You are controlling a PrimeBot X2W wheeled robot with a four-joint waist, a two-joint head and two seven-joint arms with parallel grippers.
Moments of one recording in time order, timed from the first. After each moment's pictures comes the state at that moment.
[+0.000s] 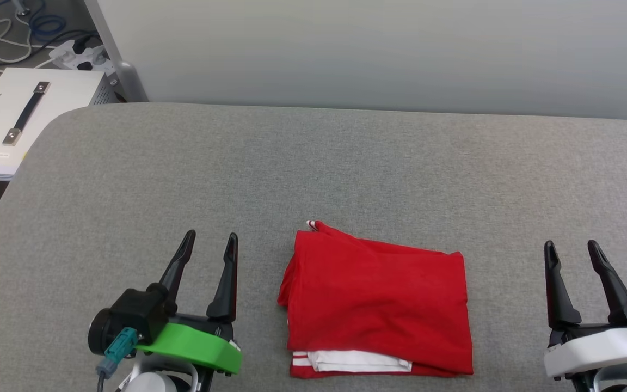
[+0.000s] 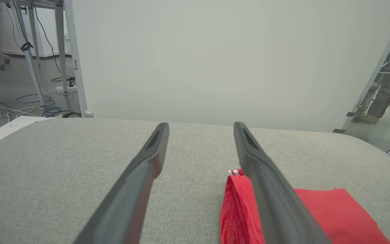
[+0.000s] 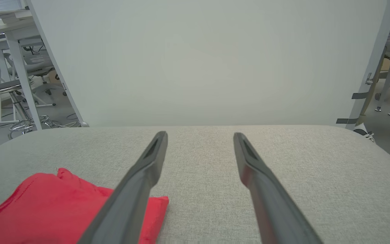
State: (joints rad) left arm -0.02 0.09 -0.13 0.05 -0.25 -0.13 -0.26; right arm 0.06 -0.12 -0.07 -0.04 0.21 0.13 -0.20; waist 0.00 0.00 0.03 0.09
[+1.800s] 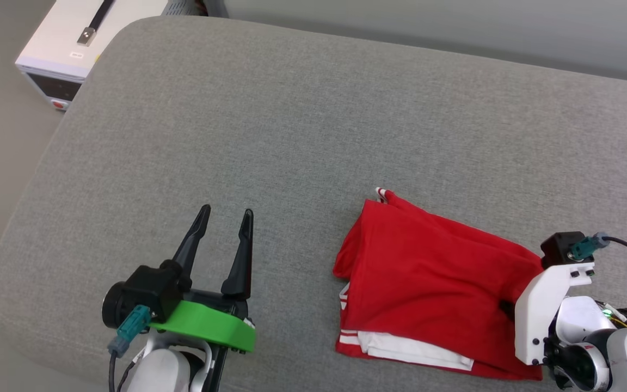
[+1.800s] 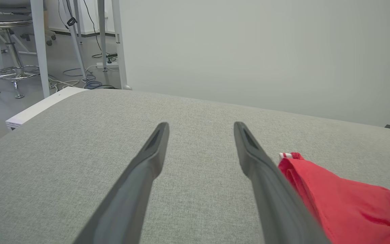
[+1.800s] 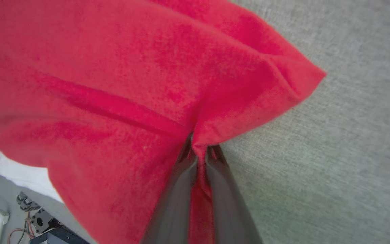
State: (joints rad) left arm -0.09 0.07 -0.16 0.06 -0.24 -0.13 -0.26; right arm -0.11 -0.14 0.01 0.03 0.30 0.13 0.93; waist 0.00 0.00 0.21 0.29
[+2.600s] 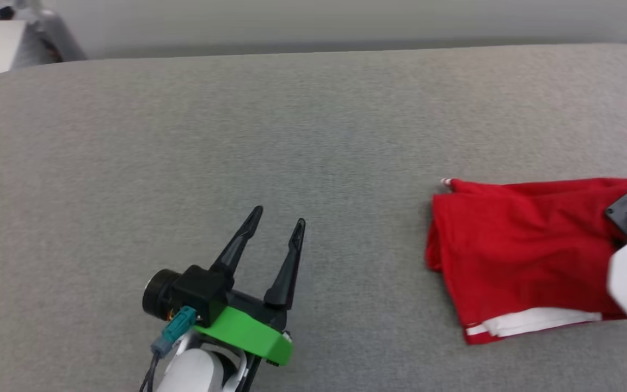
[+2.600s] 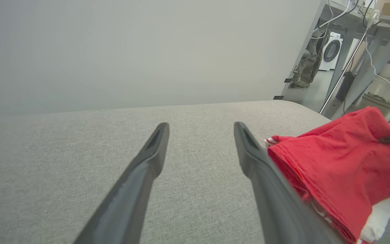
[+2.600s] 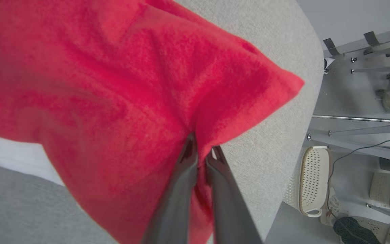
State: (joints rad) left arm -0.11 0.11 -0.32 0.04 -0.24 -0.13 -0.26; right arm -0.24 -0.80 0.35 -0.13 0.27 0.13 0.74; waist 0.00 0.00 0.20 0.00
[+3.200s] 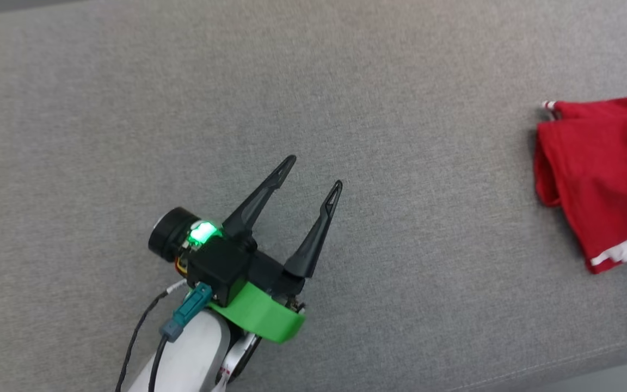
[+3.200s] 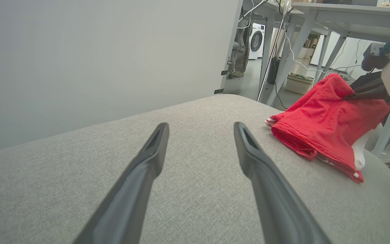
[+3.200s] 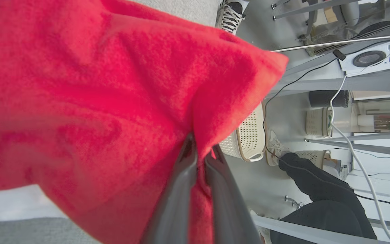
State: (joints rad) left arm -0.27 0.20 -0.46 -0.07 -0.21 -0.13 -0.26; right arm -0.46 -0.92 0.28 0.27 0.18 0.13 0.33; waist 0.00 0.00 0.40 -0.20
